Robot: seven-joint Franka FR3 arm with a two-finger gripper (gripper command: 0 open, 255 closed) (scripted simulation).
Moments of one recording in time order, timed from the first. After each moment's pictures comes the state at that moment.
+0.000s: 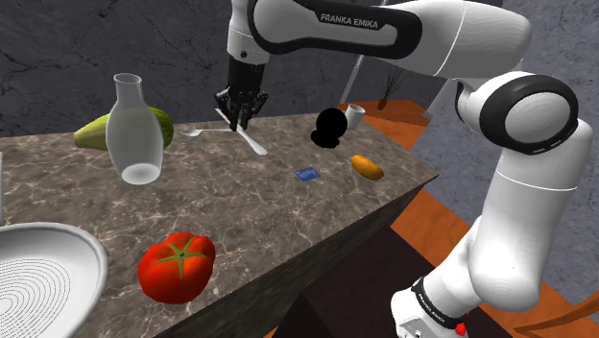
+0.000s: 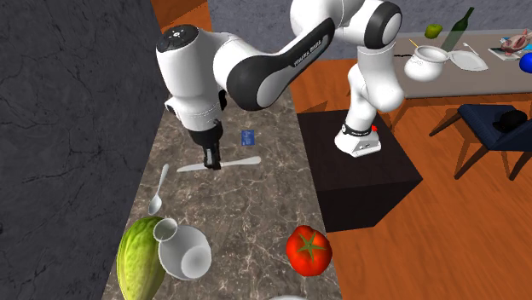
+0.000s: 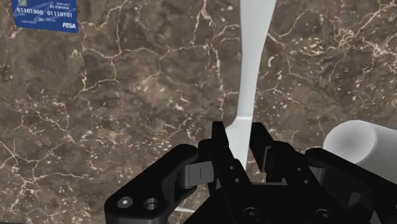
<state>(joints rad) 0.22 0.39 0.31 -1.38 -0.13 1.74 0.52</state>
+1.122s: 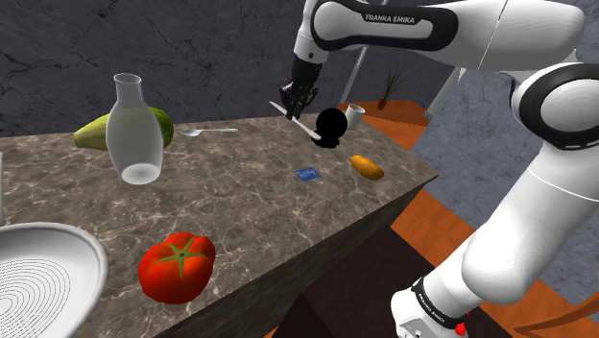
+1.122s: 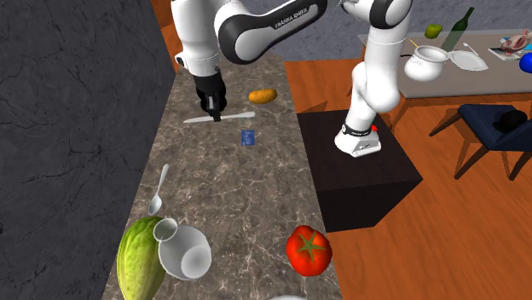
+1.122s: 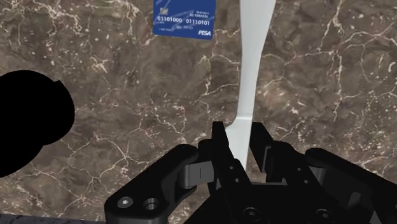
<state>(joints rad) 0.00 0.17 0.22 -1.65 -0.05 1.81 0.21</state>
